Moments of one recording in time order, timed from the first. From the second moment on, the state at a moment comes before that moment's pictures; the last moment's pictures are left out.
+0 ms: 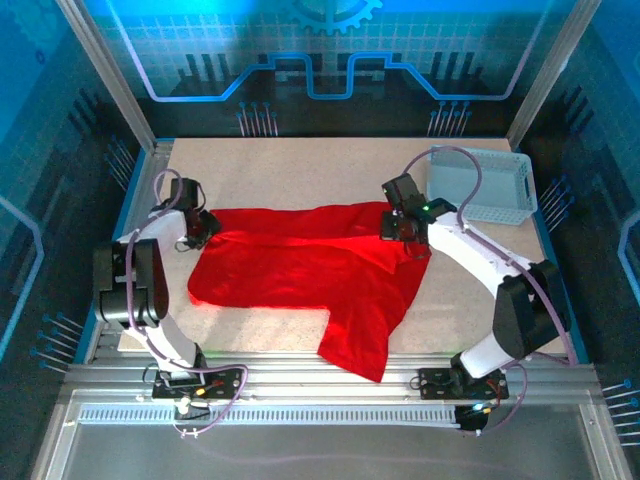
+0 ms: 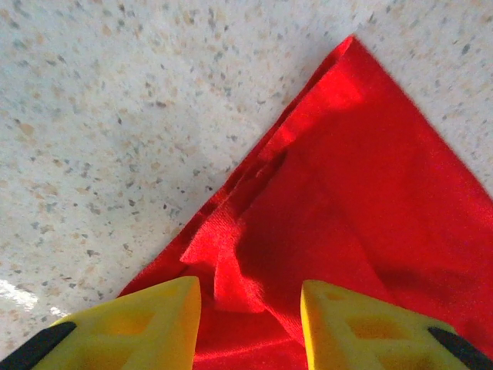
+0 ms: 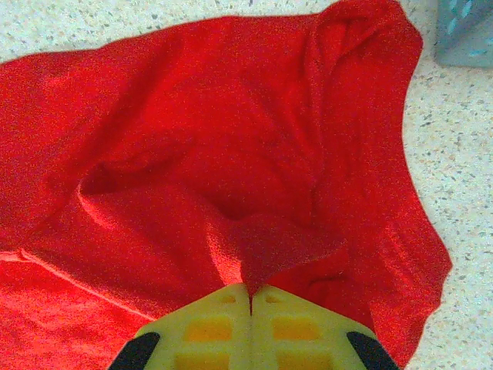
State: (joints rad) left arm 0.15 1.70 1.03 -0.47 0.05 -0.71; right arm 0.44 1.52 1.16 -0.70 0.19 0.50
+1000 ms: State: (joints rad) left arm 0.19 1.76 1.13 -0.46 0.13 -0.69; right arm 0.84 1.33 0.96 -0.85 0.24 0.73
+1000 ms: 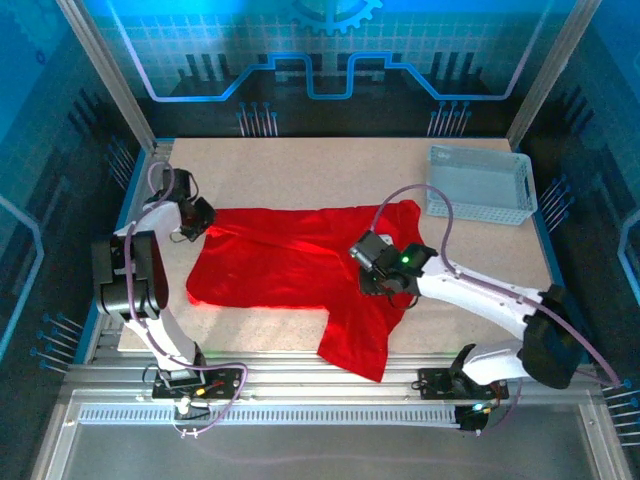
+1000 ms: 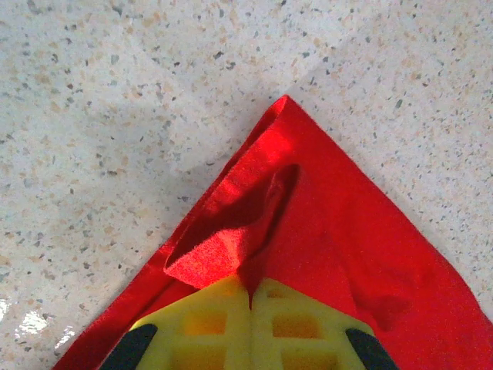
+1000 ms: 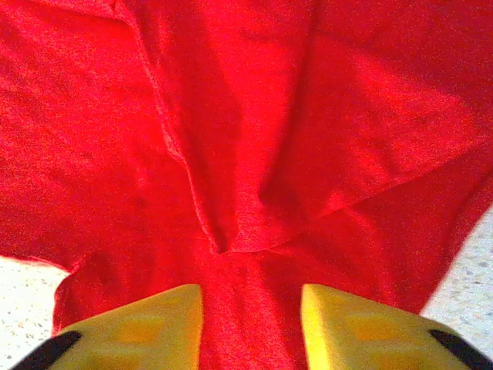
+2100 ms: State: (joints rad) left arm 0.19 1.76 1.14 -0.48 0.13 -0.69; right arm 0.34 1.62 1.00 -0.68 0.01 0.55
